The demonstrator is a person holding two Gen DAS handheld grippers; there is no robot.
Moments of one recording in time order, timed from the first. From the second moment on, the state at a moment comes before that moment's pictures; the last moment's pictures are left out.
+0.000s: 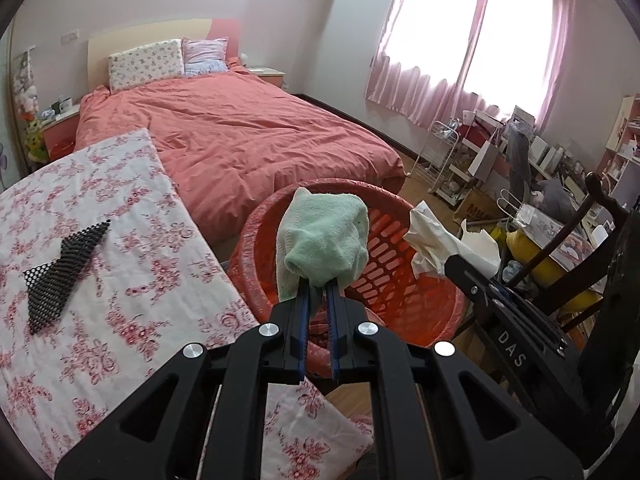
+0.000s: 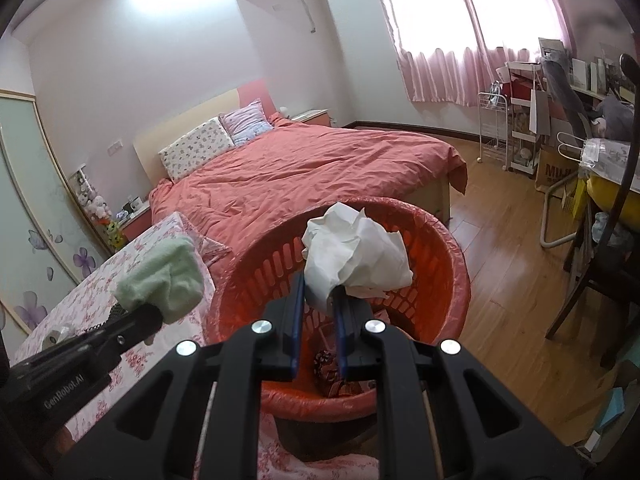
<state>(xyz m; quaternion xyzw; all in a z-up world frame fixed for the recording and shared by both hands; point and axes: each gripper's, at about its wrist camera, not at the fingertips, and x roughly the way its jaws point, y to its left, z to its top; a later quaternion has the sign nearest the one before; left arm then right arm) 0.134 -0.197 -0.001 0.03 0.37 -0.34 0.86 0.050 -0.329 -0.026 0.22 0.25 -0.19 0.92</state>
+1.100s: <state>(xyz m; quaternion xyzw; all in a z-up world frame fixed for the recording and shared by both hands) 0.158 -0.172 -0.025 0.04 0.42 -0.28 0.86 0.063 -0.338 -0.034 0.23 0.26 -0.19 0.92</state>
